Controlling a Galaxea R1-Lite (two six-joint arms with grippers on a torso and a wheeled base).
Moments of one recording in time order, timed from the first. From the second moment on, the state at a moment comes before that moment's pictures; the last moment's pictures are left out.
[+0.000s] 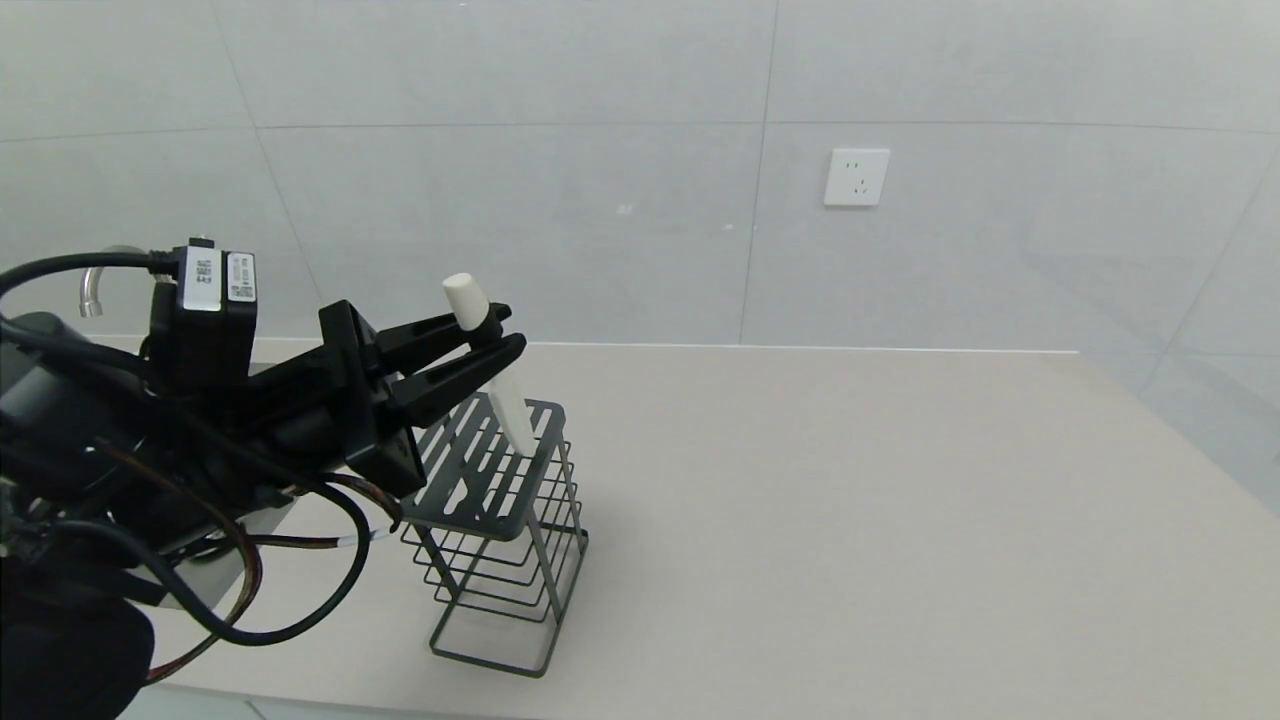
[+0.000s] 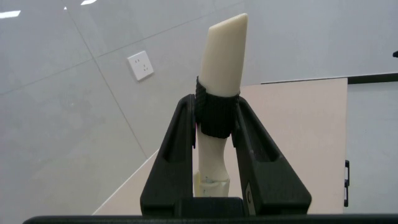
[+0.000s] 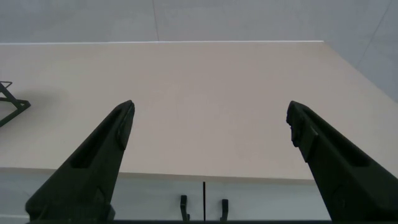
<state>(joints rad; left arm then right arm) -0.36 1.64 -0.43 -1.57 -0.75 0.10 0.00 0.00 0.00 0.00 0.03 0.02</state>
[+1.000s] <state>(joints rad) -0.36 1.68 -0.44 -1.57 -0.74 0.10 0.00 0.00 0.00 0.00 0.03 0.02</state>
